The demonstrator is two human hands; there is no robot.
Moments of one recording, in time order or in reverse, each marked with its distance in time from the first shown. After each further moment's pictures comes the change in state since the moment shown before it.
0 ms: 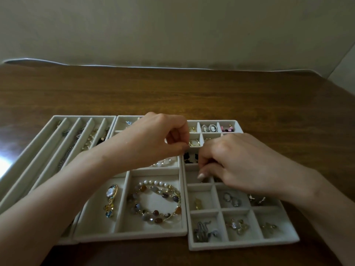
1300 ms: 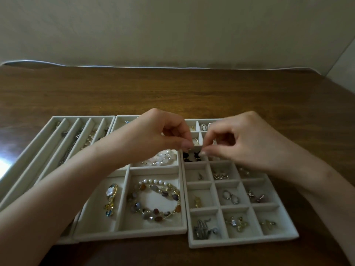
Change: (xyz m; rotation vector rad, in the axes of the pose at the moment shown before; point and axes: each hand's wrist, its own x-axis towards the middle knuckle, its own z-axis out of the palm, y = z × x) left_hand 0.000 0.001 -0.003 -0.329 -0.016 -0.088; right_hand 0.000 0.015 -0.006 0.300 0.234 0.039
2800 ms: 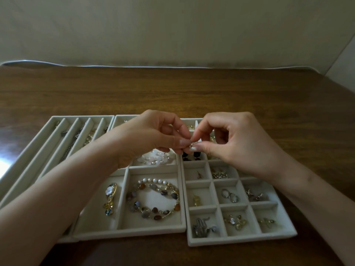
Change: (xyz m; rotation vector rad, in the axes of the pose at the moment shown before) left_hand 0.000 -0.002 0.001 -0.327 -0.047 -0.186; right_hand 0.003 0.004 0.016 0.151 0.201 -0.105
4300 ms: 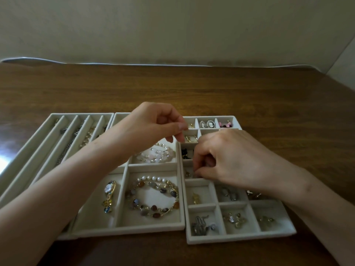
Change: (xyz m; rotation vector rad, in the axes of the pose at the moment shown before) left_hand 0.001 0.002 0.004 0.124 0.194 0.064; right_hand -0.005 -0.016 0.005 -0.393 -0.361 0.074
